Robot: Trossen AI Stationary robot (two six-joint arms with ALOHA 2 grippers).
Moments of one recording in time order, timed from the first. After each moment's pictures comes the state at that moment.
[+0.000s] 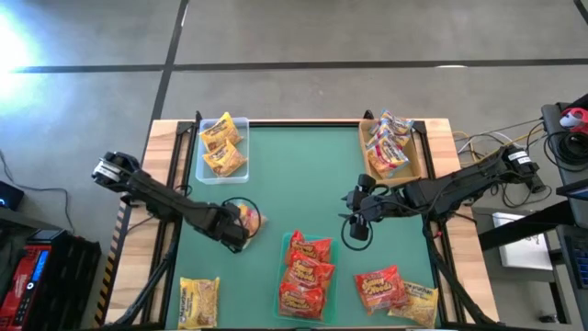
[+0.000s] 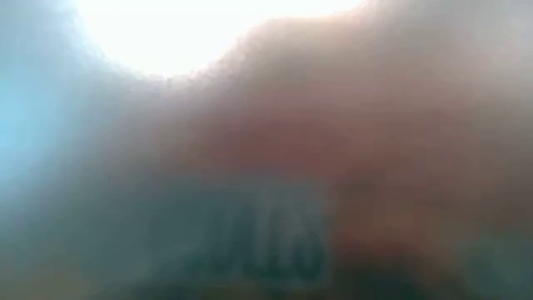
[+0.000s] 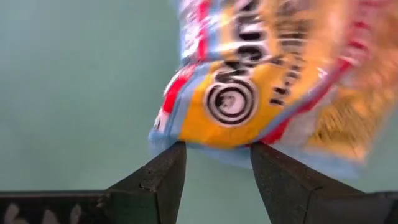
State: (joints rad) left arm -0.39 1.49 0.81 -0.93 -0.11 -1.32; right arm 0.26 1.22 0.81 -0.41 0.36 0.29
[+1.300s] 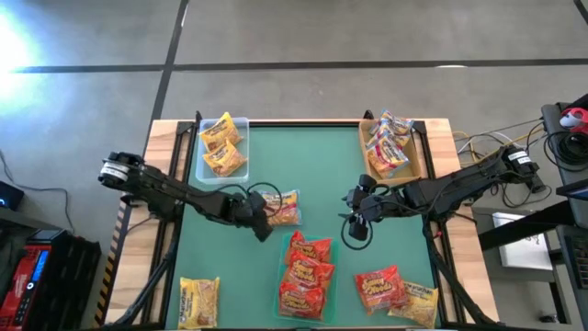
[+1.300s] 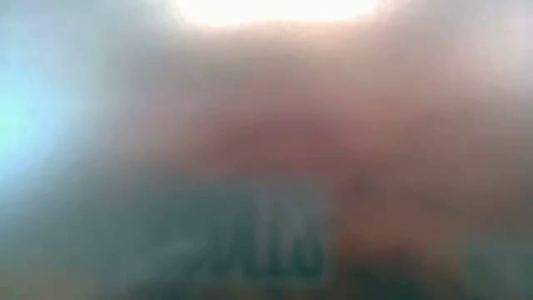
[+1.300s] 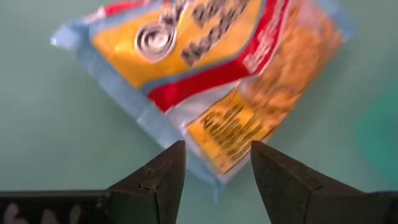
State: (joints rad) left arm -0.22 1.54 0.77 -0.36 -0.30 -0.96; right arm 0.26 1.22 0.81 -0.41 0.36 0.36
